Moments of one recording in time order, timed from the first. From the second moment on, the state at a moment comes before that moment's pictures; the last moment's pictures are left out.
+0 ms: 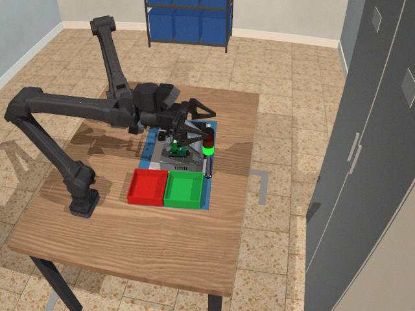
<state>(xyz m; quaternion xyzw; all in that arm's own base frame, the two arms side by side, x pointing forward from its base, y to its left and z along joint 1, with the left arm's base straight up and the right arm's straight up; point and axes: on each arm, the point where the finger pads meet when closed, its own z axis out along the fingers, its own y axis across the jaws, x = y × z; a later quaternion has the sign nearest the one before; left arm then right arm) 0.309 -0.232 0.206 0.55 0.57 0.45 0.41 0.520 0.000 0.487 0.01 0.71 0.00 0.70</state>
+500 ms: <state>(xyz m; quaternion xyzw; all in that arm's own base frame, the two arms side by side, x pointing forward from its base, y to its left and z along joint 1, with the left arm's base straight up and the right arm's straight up) 0.316 -0.231 0.203 0.56 0.57 0.45 0.40 0.520 0.000 0.487 0.01 0.71 0.00 0.70</state>
